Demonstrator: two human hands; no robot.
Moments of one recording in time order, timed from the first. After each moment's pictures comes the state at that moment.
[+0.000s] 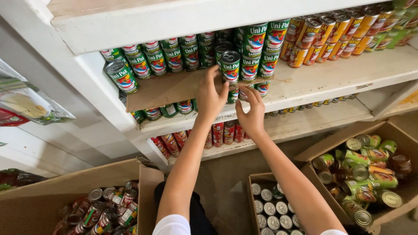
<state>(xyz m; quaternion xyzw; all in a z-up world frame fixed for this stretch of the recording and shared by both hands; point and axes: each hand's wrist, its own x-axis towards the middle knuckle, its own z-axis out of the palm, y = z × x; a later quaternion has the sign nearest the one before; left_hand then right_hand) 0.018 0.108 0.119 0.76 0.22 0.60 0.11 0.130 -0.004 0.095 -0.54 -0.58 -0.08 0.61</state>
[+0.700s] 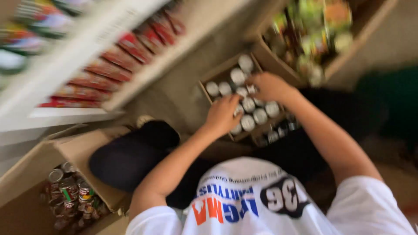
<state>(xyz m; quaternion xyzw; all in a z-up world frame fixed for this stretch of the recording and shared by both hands) 0.040 -0.150 -0.105 0.92 0.10 0.05 0.37 0.257 -0.263 -0.113 -0.75 -0.58 0.27 0.15</state>
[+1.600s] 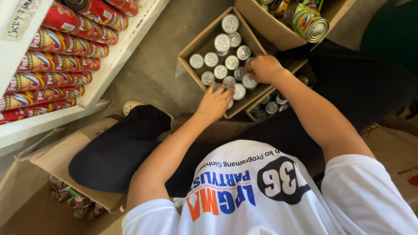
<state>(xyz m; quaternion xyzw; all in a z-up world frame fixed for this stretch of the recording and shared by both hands) 0.032 -0.177 -0.229 0.98 -0.12 -0.11 0.10 0.262 -0.328 -0.248 -0.79 -0.54 0.29 -0.07</state>
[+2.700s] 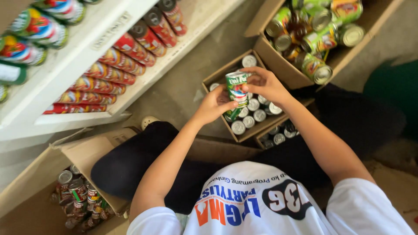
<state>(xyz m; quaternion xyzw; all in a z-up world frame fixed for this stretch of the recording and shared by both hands) 0.049 -0.105 -0.160 0.64 0.15 0.02 0.75 0.238 -0.269 -0.131 -0.59 -0.26 0.50 0.58</state>
